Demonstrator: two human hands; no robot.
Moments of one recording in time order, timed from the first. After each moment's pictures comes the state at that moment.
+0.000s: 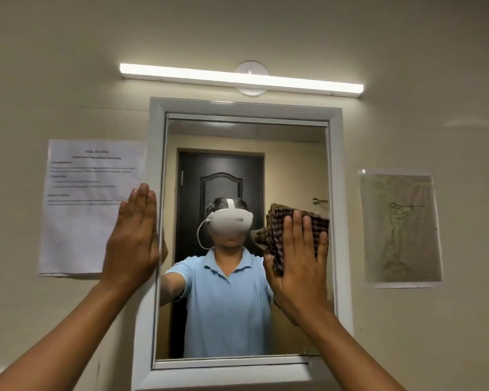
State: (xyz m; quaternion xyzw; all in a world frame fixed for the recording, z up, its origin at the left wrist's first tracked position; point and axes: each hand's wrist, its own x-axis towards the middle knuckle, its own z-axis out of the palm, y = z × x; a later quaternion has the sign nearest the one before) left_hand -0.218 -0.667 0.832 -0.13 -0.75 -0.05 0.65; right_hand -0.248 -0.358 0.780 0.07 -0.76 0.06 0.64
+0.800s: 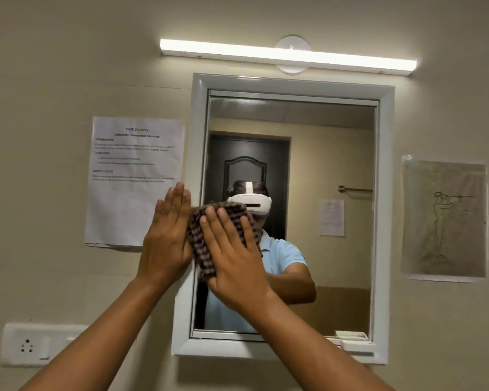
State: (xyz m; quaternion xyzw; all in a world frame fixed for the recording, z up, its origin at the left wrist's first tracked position) left_hand -0.216 -0.697 0.790 -0.16 -0.76 -0.08 0.62; right_hand -0.239 -0.531 0.769 0.31 -0.74 -0.07 0.59
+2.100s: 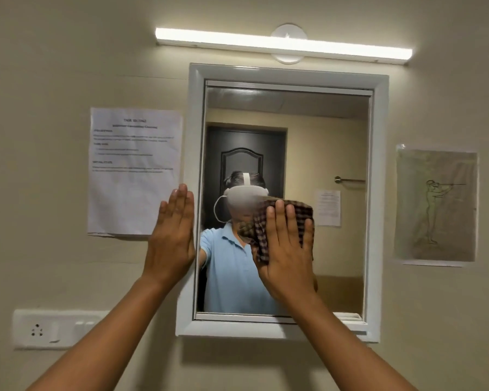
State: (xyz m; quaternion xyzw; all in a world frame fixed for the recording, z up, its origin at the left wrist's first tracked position) left_hand -0.212 -0.676 0.772 -0.14 -0.77 -0.05 0.62; right_hand -0.235 -0.441 0.751 0.14 -0.78 0.02 0.61
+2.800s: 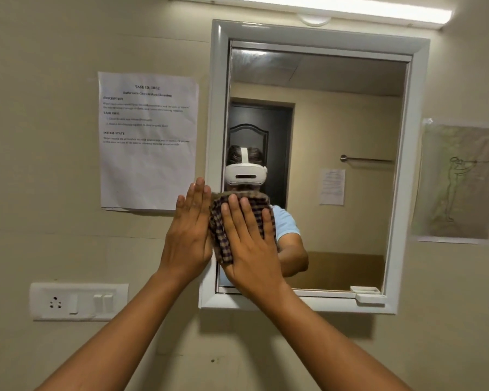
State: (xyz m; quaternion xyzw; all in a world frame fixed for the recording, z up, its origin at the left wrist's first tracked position) left_hand -0.211 -0.700 0.735 -0.20 -0.79 -0.11 0.57; right_hand -0.226 -0.544 0.717 0.25 -0.78 -0.03 0.58
